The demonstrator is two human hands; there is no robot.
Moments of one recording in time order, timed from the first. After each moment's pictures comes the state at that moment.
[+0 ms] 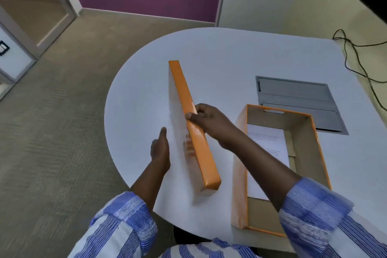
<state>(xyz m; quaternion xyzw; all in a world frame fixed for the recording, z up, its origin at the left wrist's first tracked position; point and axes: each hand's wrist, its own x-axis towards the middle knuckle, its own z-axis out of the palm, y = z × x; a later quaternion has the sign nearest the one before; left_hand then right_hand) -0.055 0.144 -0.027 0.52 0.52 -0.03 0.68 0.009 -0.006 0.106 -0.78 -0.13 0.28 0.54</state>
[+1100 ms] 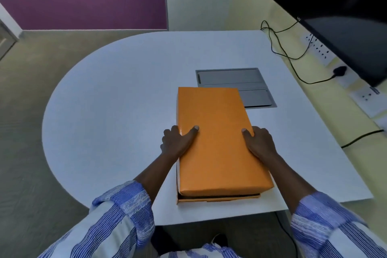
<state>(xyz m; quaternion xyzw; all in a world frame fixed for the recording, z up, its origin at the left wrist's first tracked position) -0.032 -0.078 -0.001 0.83 0.21 -0.15 0.49 -0.029 -0.358 0.027 -0.93 0.15 0.09 0.31</state>
